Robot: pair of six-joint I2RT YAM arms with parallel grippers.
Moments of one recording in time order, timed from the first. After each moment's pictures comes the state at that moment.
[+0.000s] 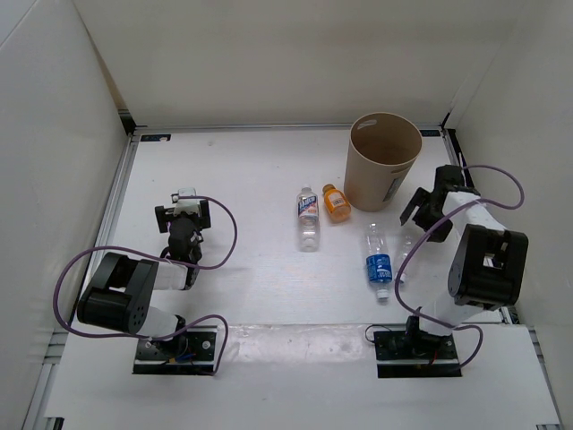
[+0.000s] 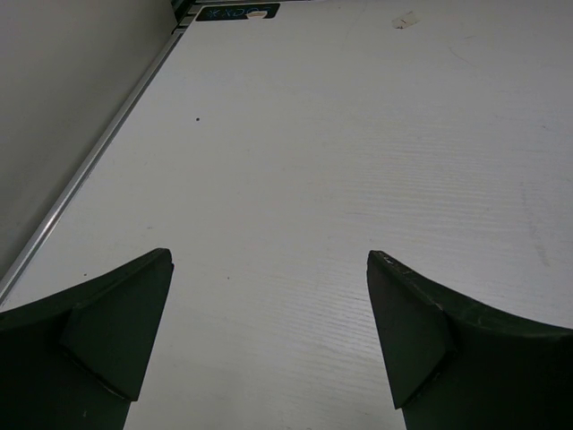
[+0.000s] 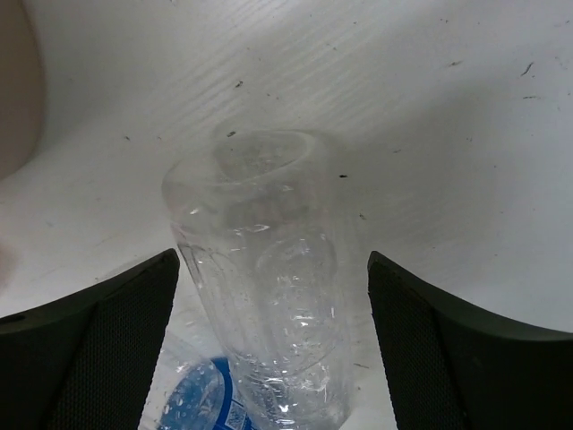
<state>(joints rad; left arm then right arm) -0.22 1.44 0.25 1.08 -0.52 0.12 -0.17 1.57 1.00 -0.62 -0.02 0.38</state>
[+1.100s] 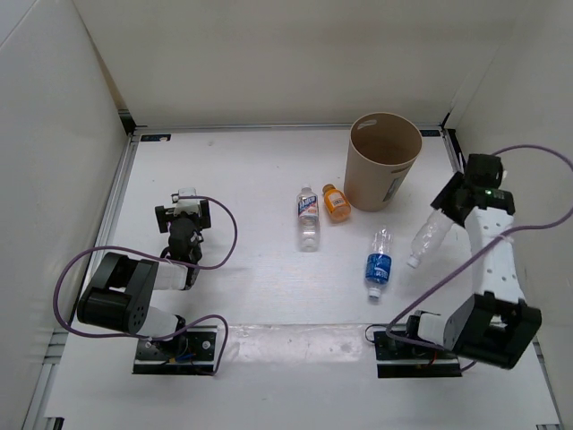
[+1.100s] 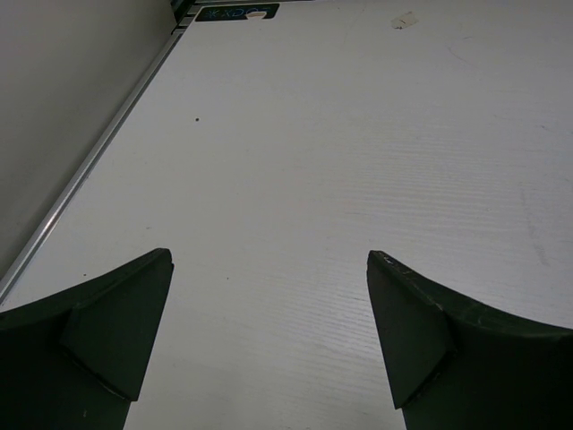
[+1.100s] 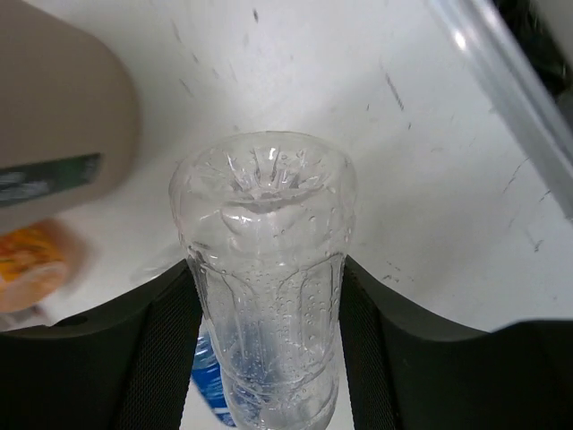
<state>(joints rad) -0.23 1.44 0.25 1.08 -0.52 0.12 -0.21 1.27 1.09 -0.79 0.13 0.39</state>
